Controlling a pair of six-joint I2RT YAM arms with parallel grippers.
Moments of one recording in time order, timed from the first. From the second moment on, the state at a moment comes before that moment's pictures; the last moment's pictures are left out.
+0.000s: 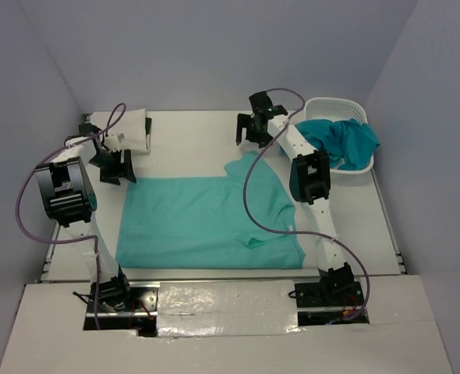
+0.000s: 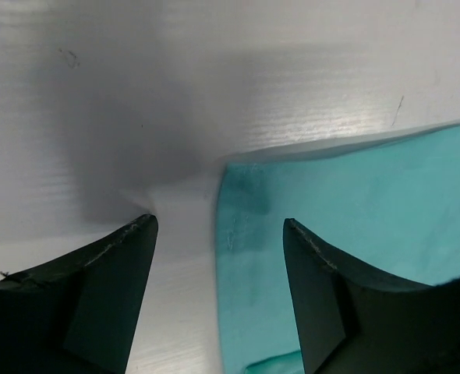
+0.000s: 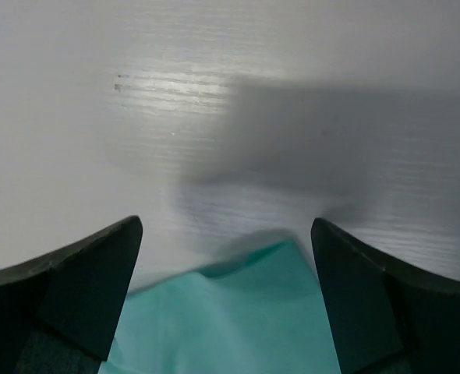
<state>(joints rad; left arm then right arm) 0.30 2.07 1.55 -0.82 0.36 0.22 0.32 2.60 2.46 -0.87 -0.05 0.38</state>
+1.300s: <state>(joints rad) 0.23 1.61 1.26 -0.87 0.42 0.45 0.38 1.54 1.13 -0.72 -0.05 0.44</state>
